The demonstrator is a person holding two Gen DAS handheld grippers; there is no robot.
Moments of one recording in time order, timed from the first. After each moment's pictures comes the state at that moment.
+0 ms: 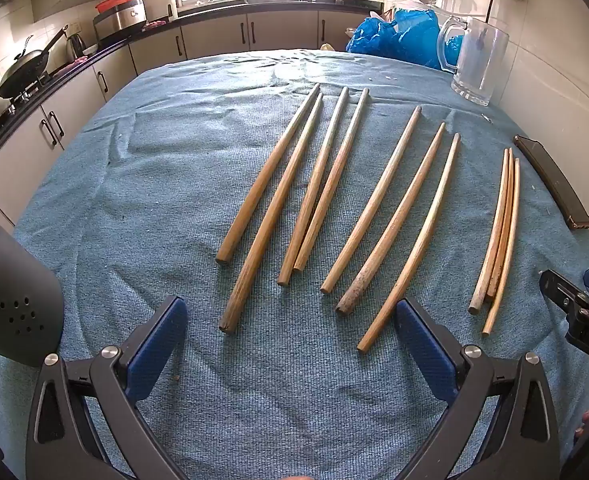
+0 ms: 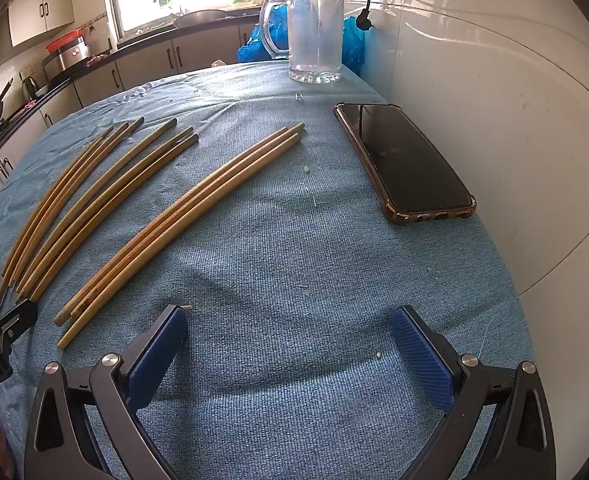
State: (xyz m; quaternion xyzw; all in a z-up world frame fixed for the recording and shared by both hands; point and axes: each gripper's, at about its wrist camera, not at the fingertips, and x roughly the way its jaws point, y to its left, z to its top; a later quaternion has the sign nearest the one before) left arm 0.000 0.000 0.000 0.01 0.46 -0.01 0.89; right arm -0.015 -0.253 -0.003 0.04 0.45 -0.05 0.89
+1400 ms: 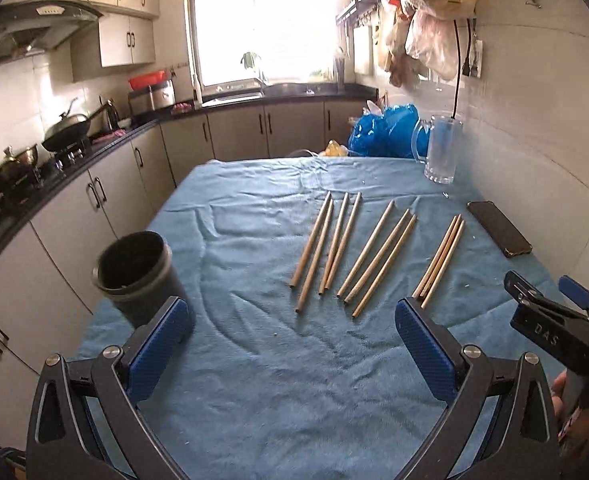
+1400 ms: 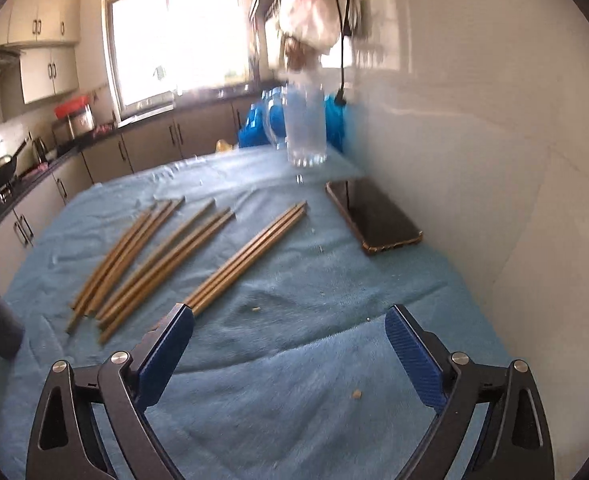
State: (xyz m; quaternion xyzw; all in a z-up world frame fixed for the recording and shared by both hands) left arm -0.137 0.026 0.115 0.03 0.30 0.01 0.95; right arm -0.106 -0.220 0.066 0.07 0.31 -0.09 0.94
